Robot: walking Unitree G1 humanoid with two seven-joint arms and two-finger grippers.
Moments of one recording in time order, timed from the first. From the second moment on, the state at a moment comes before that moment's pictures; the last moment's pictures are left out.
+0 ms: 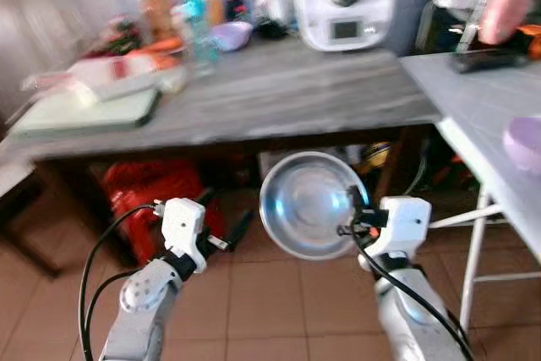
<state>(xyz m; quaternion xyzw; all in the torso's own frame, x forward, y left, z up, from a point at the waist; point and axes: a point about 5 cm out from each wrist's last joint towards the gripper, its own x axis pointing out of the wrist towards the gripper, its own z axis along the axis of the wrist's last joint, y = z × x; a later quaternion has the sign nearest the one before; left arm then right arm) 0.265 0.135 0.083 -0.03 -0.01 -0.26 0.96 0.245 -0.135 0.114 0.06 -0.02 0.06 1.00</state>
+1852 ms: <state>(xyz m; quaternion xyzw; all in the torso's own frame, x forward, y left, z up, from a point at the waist) 0.278 0.128 0.081 -0.03 -0.01 -0.24 0.97 0.258 -0.162 0.126 0.03 -0.05 0.01 1.00</state>
